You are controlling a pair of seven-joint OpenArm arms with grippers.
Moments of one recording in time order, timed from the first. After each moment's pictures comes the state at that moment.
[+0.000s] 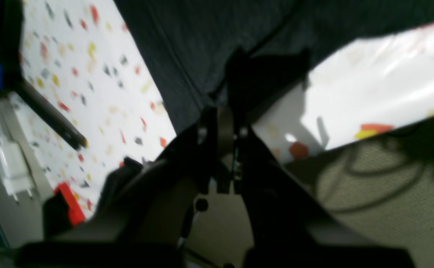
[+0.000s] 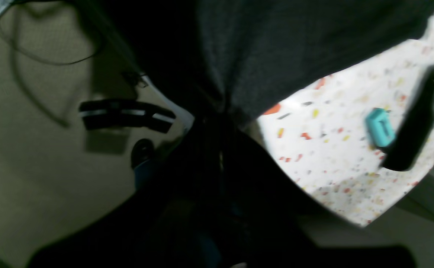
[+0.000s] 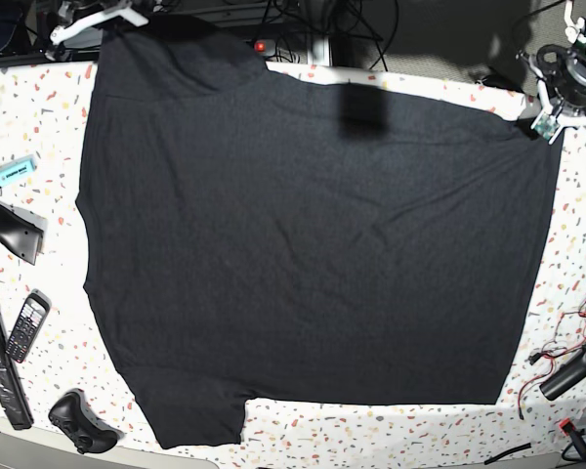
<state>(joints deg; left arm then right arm) 33.1 -36.0 -4.6 98.0 6.7 -13.8 23.8 -64.5 43.9 -3.7 127.8 -23.0 7.7 -42.9</state>
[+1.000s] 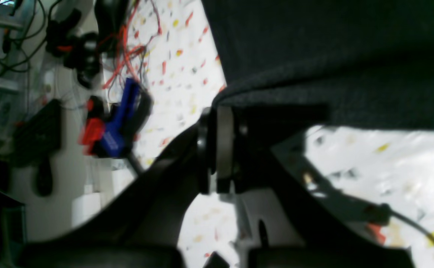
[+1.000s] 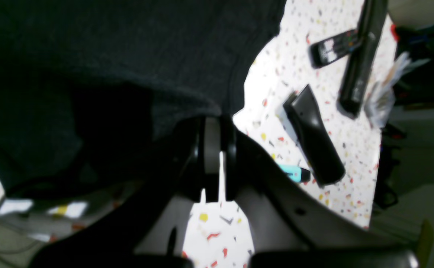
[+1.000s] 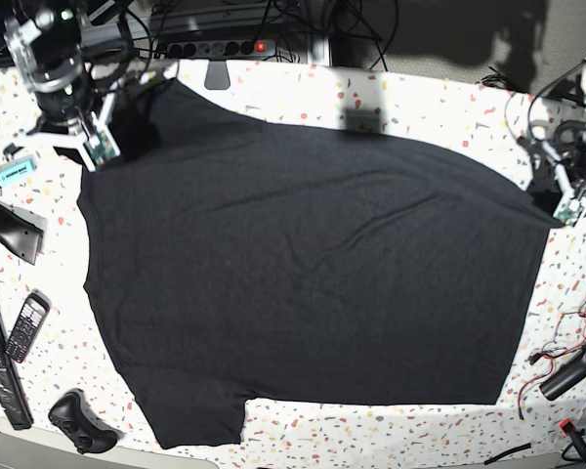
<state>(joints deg) 17.7 -35.6 -4.6 97.6 3.0 -11.5 23.9 -37.5 36.3 3.2 126.3 -8.3 1.5 -40.2</state>
